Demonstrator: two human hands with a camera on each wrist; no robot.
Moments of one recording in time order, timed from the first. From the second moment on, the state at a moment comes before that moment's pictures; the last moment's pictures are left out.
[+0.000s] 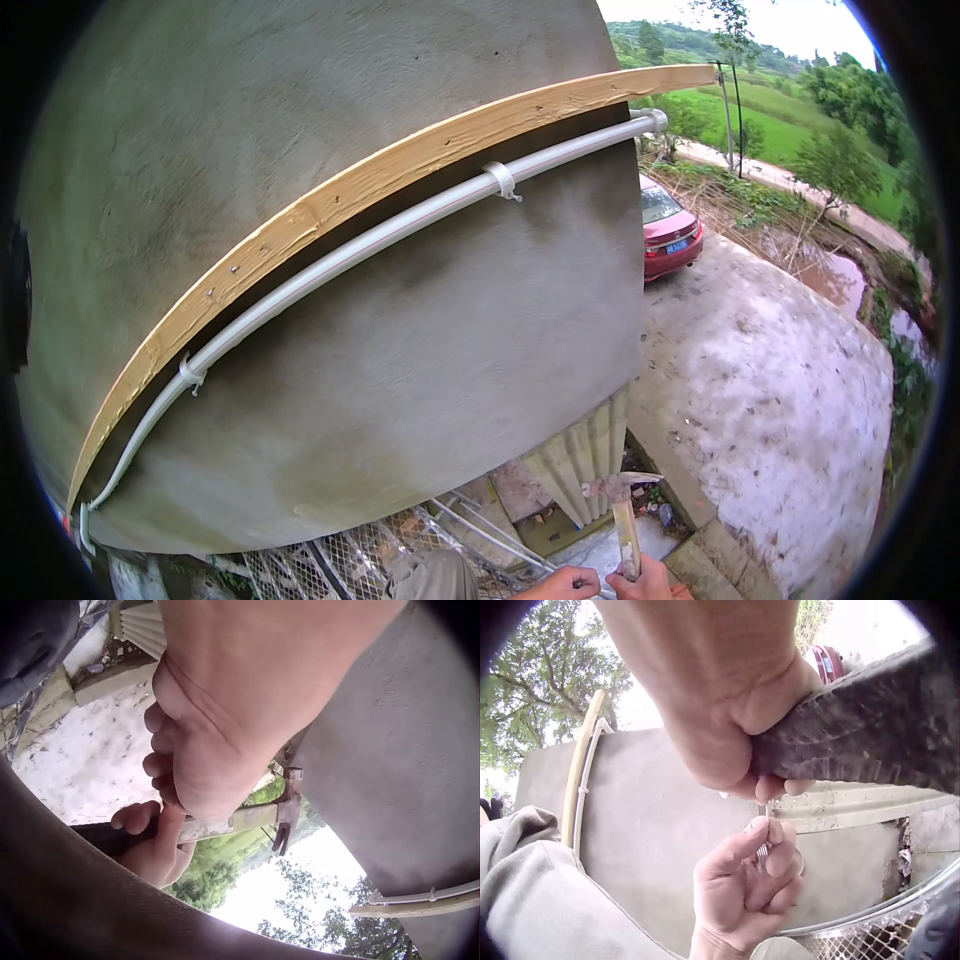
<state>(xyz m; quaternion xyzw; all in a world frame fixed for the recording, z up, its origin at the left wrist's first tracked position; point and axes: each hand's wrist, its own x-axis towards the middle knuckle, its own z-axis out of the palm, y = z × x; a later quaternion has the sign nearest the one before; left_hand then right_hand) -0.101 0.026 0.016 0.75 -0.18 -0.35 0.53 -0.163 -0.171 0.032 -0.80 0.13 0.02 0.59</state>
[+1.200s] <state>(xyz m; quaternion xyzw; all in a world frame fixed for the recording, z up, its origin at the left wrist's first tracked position) -0.090 0.030 0.021 0.66 -0.03 -0.36 0.66 -0.156 -0.160 0.021 -0.74 0.19 0.02 0.64</state>
